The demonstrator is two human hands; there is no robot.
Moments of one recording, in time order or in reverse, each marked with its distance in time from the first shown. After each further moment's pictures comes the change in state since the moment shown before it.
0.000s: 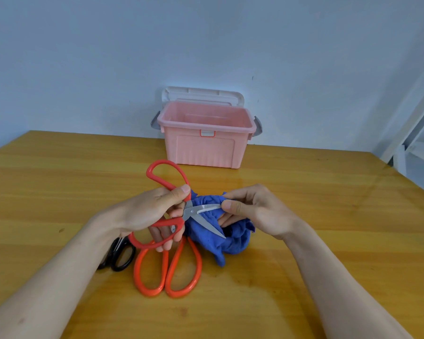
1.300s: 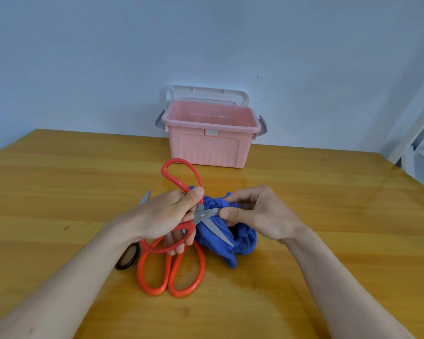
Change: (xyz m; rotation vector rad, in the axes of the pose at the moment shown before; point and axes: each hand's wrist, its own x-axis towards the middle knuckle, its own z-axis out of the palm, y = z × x) left_hand 0.001 0.008 0.022 0.101 0.079 0.002; right_hand -0.004 -0.006 0.008 -0.097 0.070 -0.058
